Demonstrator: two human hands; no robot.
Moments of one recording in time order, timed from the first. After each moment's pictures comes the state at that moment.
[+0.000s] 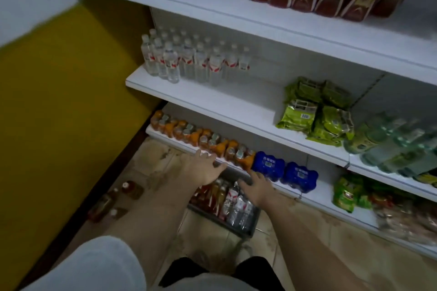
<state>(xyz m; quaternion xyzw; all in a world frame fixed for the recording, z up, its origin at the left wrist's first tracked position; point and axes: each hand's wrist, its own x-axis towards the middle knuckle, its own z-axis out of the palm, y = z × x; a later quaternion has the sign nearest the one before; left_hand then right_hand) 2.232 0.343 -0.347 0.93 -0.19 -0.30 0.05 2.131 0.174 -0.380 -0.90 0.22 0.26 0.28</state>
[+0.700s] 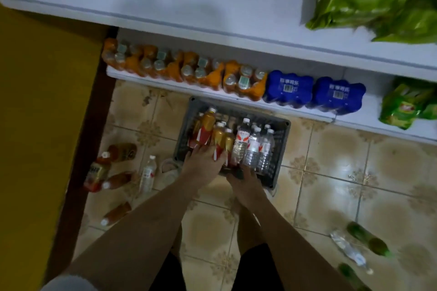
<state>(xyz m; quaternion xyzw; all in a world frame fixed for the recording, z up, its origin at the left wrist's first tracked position) 2.271 0.305 -0.625 0.87 -0.18 -0.47 0.01 2.155 0.202 -0.647 -0.70 0.39 0.36 0.48</state>
